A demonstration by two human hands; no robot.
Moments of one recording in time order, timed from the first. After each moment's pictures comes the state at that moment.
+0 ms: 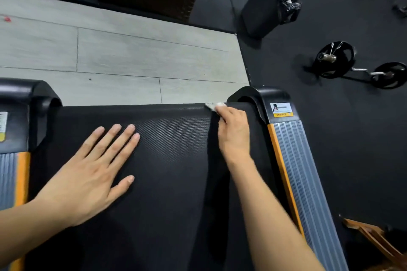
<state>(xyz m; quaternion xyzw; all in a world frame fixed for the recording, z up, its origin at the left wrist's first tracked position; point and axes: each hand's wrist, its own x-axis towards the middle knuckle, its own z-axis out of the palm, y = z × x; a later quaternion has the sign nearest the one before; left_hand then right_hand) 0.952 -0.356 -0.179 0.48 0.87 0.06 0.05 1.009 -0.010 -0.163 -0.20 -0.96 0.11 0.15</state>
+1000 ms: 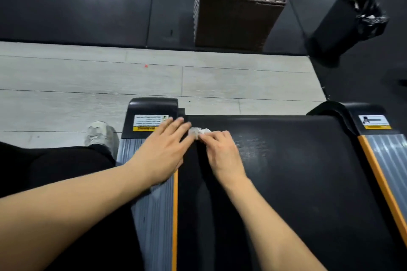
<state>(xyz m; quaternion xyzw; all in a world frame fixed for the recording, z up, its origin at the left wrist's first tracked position) 0.919 -0.454 -0.095 0.45 0.88 -0.10 0.09 0.984 -0.273 -0.159 0.00 -0.97 0.22 0.14</state>
